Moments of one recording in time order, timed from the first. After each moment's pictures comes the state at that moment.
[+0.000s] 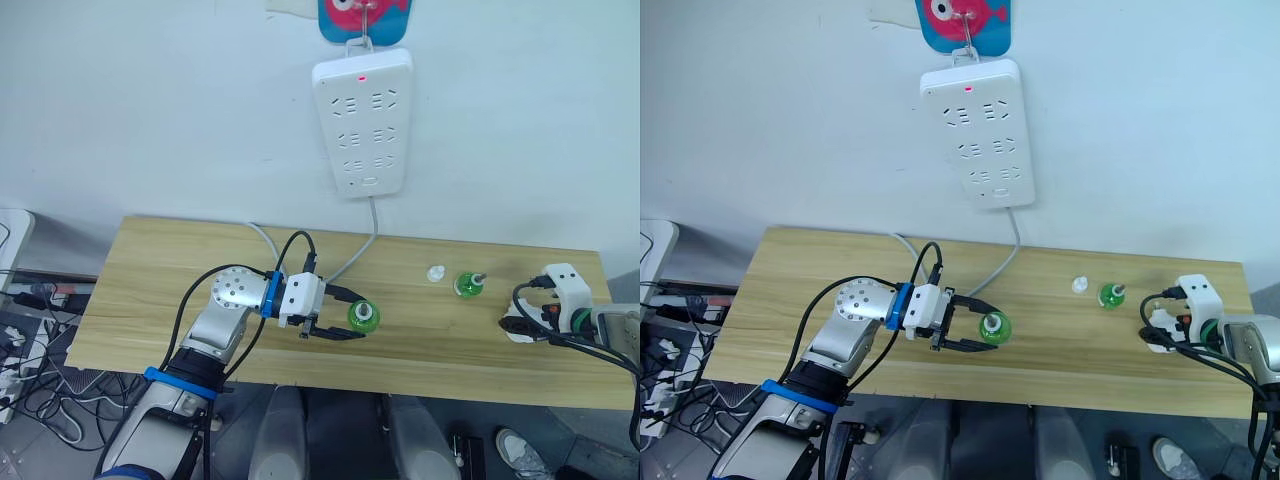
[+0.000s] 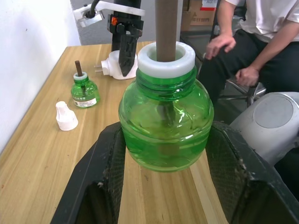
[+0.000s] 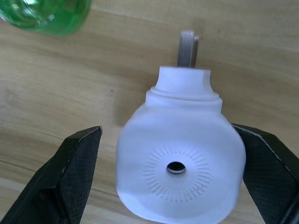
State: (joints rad) left arm -0.50 0.43 -0.27 0.23 -0.23 -0.25 -1.42; right arm -0.26 -0.90 -0.10 0.08 0.43 1.15 0.59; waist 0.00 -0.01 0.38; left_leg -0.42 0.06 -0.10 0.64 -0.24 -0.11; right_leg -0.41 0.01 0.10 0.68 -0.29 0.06
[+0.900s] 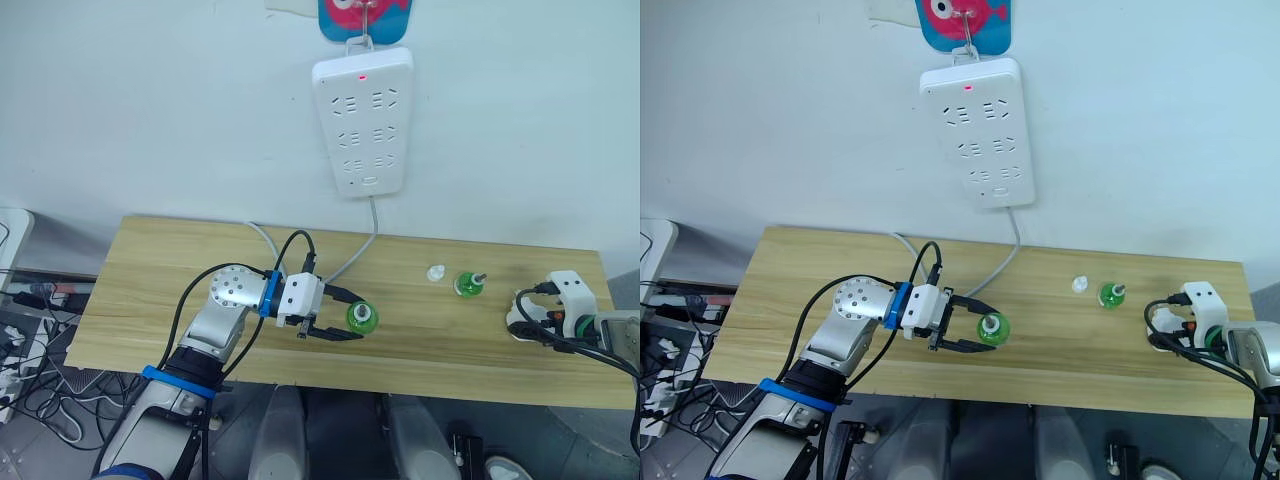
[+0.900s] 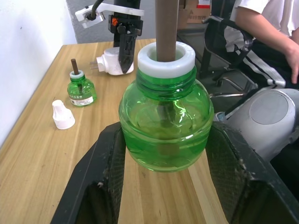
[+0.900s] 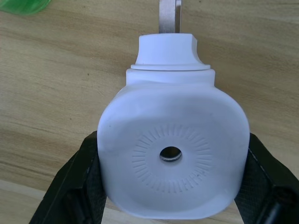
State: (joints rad) left arm -0.50 0.44 -0.27 0.23 -0.23 -0.25 -1.44; right arm -0.26 -0.89 -0.10 0.12 0.41 1.13 0.61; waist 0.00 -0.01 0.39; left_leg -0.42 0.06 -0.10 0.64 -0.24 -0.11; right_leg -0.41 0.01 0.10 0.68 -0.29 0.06
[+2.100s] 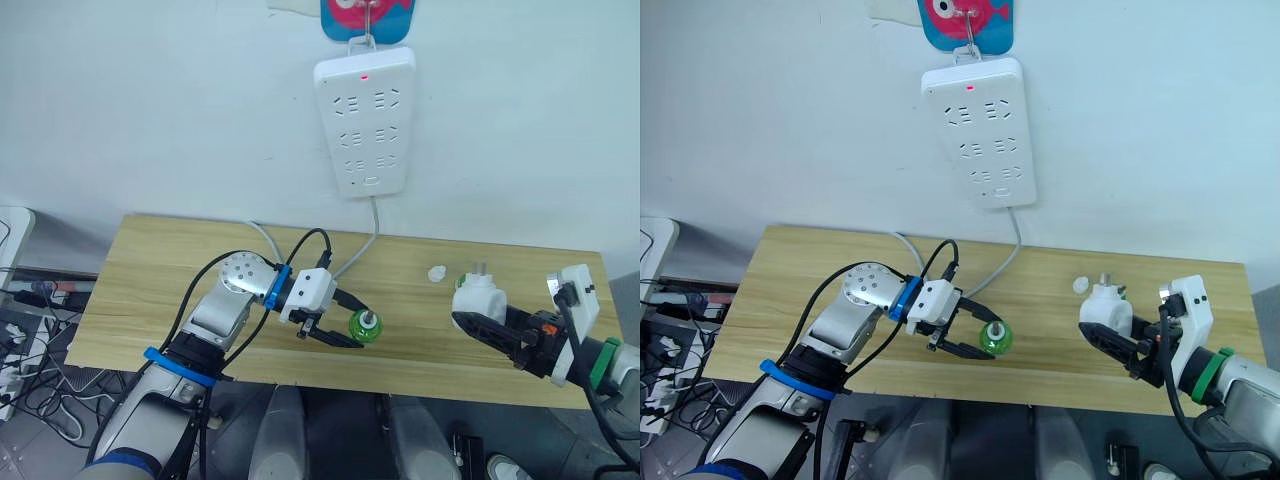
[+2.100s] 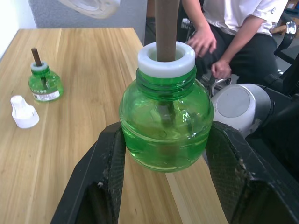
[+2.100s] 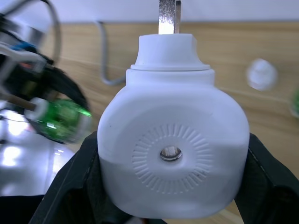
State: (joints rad) left arm -0.58 0.47 -0.35 0.20 -0.23 -0.09 -1.51; right arm 0.02 -0.59 -0.74 -0.76 1.35 1.51 0.12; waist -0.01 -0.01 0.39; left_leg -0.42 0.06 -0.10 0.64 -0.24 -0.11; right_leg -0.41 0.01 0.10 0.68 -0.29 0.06
